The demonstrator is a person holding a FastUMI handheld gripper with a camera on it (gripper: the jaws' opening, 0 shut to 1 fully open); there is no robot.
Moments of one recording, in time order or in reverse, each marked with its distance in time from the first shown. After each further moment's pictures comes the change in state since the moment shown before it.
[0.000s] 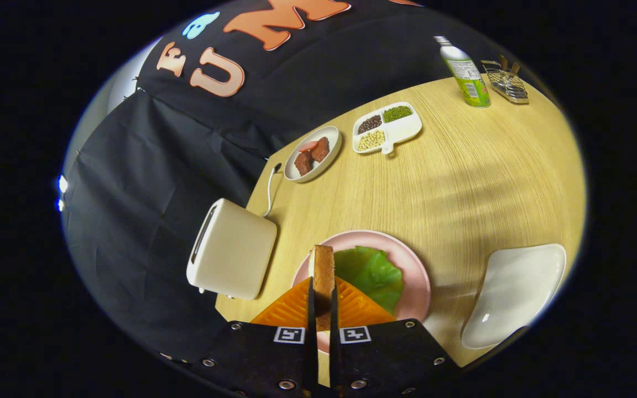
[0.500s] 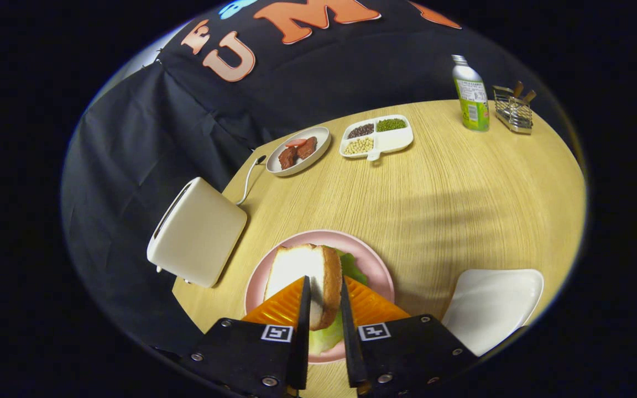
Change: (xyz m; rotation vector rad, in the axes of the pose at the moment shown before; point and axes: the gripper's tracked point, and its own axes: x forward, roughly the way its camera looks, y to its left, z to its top) arm 0.003 -0.026 0.011 -0.205 -0.098 -0.116
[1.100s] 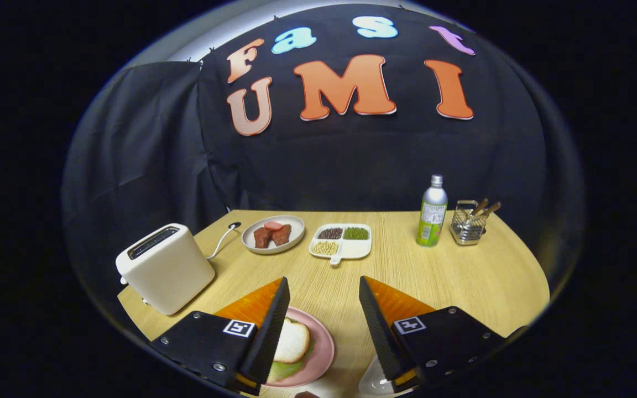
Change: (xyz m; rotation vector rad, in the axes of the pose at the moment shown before) arm -0.075 -0.006 0.112 -0.228 -0.494 -0.218
